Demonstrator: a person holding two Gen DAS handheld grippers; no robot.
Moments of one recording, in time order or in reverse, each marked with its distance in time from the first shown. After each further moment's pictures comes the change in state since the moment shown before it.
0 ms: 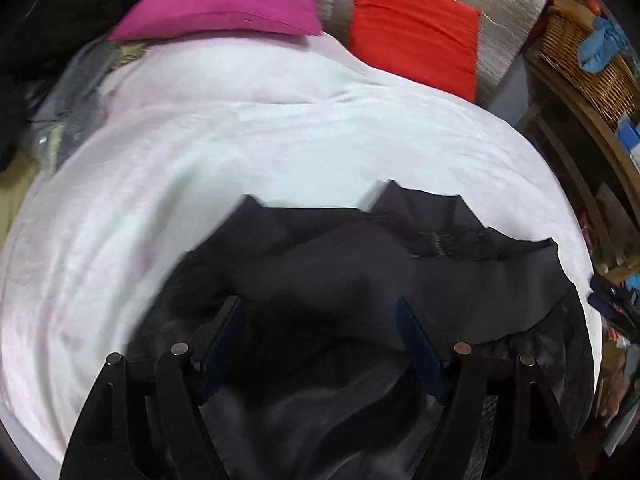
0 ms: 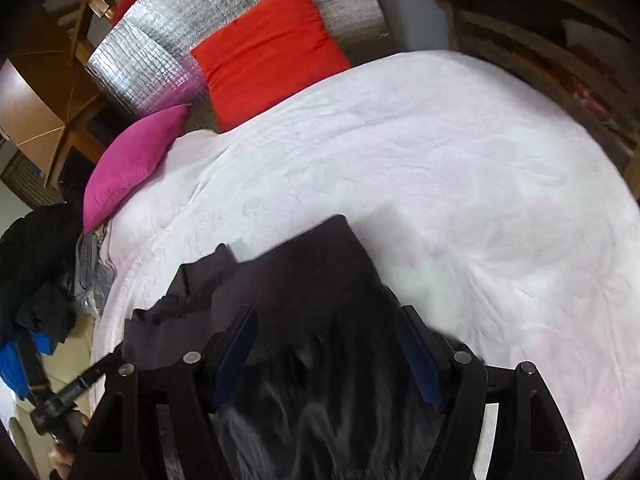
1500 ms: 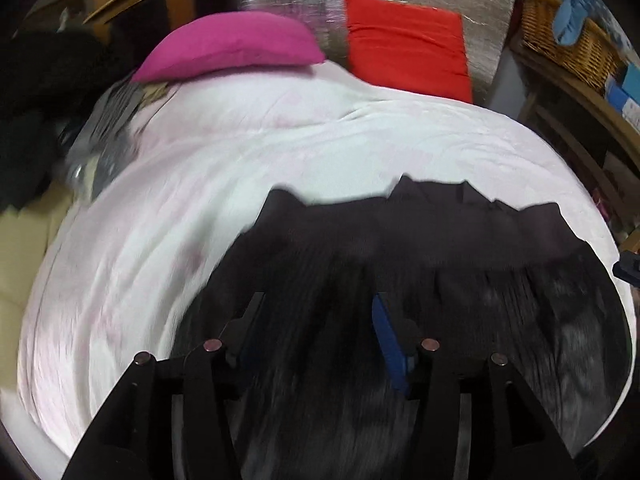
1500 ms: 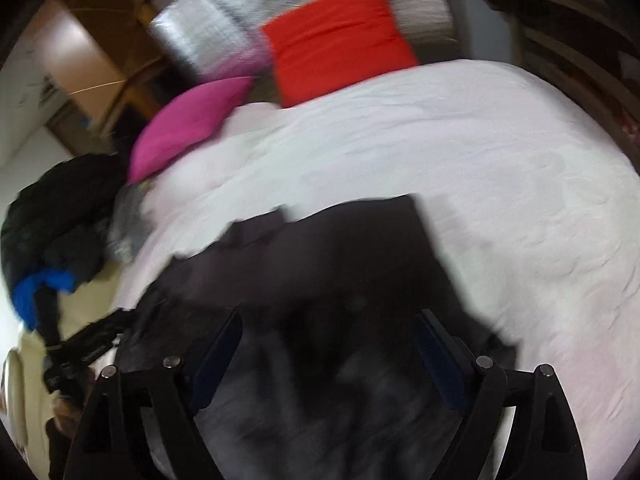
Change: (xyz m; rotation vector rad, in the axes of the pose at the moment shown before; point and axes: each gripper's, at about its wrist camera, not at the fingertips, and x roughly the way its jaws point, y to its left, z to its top) left arm -0.042 0.013 -0.058 0.085 -0.131 0.126; right arm -0.026 0.032 -0.050 -0.192 -0.004 0.163
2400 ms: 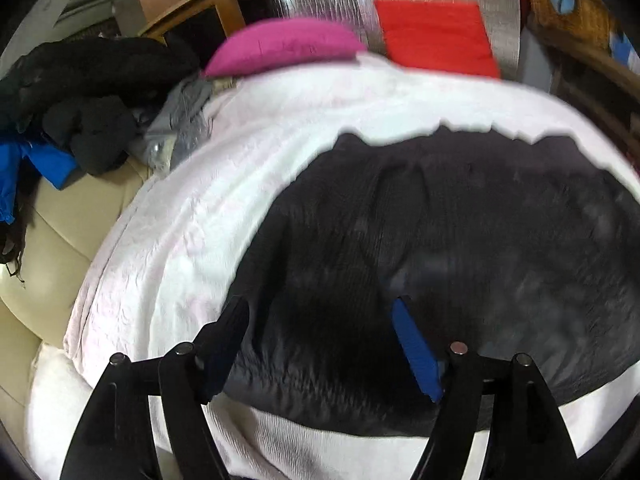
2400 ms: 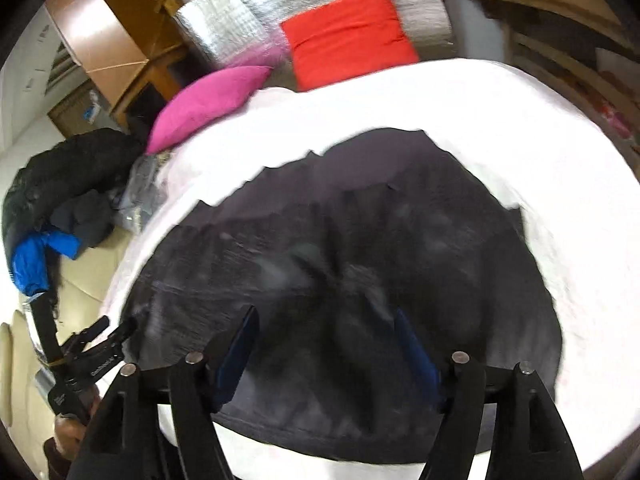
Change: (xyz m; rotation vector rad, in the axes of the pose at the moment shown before) left arm -0.035 0.007 -0.099 0.046 -0.011 0.231; right arm -0.035 0.030 -0.103 0.007 0.003 -0.087
